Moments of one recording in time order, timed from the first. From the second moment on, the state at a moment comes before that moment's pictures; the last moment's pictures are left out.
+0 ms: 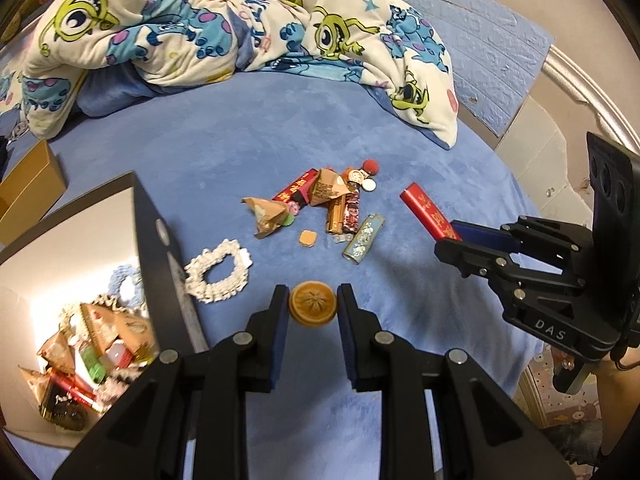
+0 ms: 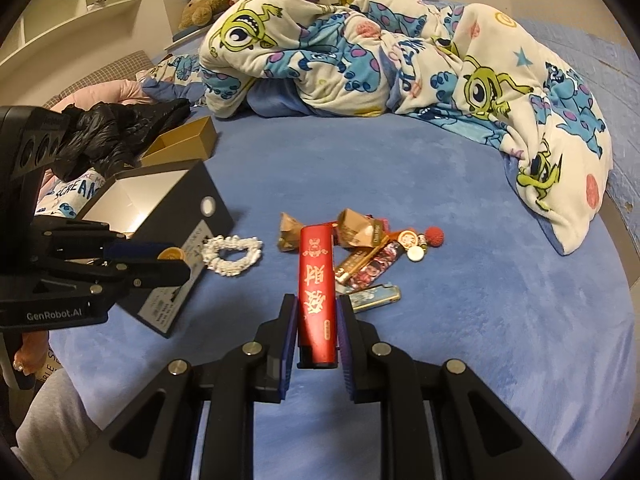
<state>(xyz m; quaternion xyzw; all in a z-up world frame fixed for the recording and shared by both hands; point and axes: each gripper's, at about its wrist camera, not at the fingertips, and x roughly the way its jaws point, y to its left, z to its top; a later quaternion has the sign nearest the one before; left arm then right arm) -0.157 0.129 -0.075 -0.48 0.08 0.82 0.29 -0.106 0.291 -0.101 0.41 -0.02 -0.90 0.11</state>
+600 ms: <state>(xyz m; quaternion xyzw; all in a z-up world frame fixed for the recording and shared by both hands) -0.137 0.055 -0.053 -0.47 0.05 0.84 0.25 -0.080 0.233 -0.070 0.41 0.00 -0.90 0.13</state>
